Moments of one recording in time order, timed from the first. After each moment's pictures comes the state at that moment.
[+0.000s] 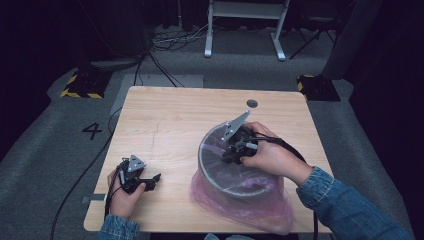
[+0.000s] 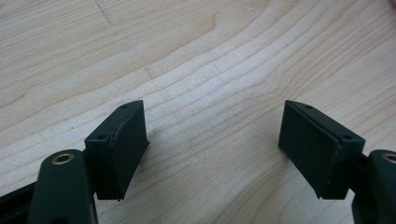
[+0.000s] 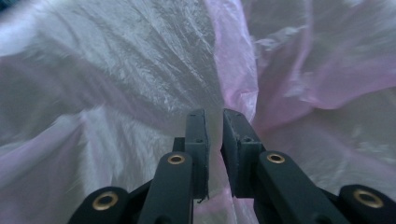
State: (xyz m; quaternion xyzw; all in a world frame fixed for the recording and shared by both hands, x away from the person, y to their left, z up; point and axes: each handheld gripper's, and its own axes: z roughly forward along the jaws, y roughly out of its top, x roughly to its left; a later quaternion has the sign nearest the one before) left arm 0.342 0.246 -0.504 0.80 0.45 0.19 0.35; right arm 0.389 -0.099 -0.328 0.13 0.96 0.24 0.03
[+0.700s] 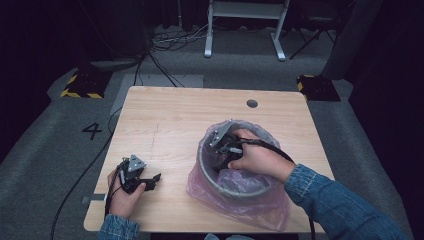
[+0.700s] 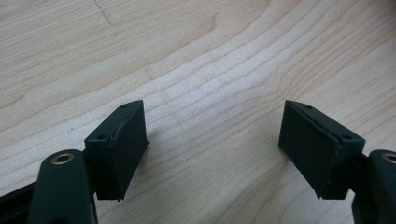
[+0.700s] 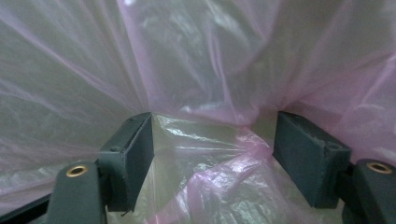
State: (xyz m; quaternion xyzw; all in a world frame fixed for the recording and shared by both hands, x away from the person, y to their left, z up) left arm 0.342 0.245 -0.505 0.80 0.45 0.19 0.35; right arm 0.410 -0.078 -0.385 0.13 0.97 0.21 0.05
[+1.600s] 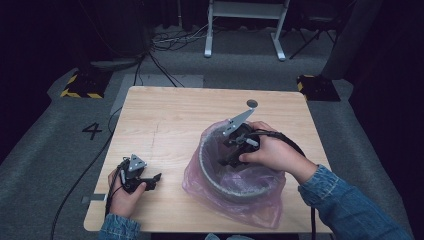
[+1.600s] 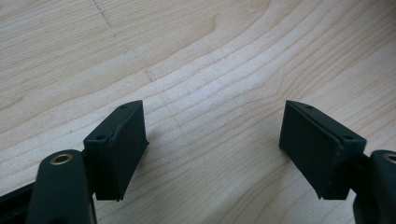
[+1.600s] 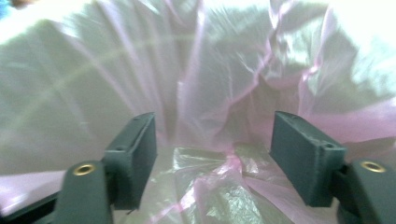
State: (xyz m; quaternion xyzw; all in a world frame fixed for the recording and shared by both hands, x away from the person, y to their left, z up) left arm 0.343 0.244 -0.504 0.80 0.45 0.19 0.35; right arm 0.398 -0.106 -0.328 0.14 0.94 0.30 0.03
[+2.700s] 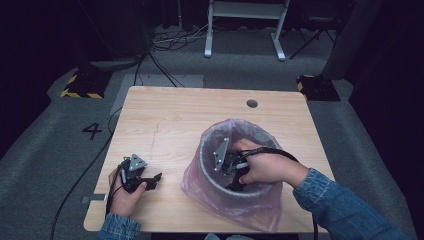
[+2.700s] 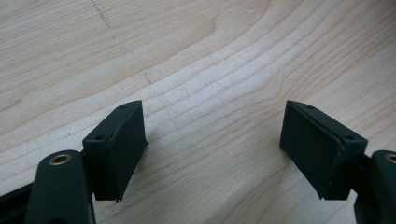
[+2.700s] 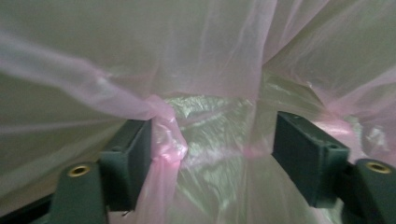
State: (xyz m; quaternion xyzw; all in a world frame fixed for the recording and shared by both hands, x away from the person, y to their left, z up) left arm 0.345 0.243 -0.504 0.80 0.45 0.19 0.35; right arm 0.375 -0.083 -0.381 -0.03 0.99 0.13 0.01
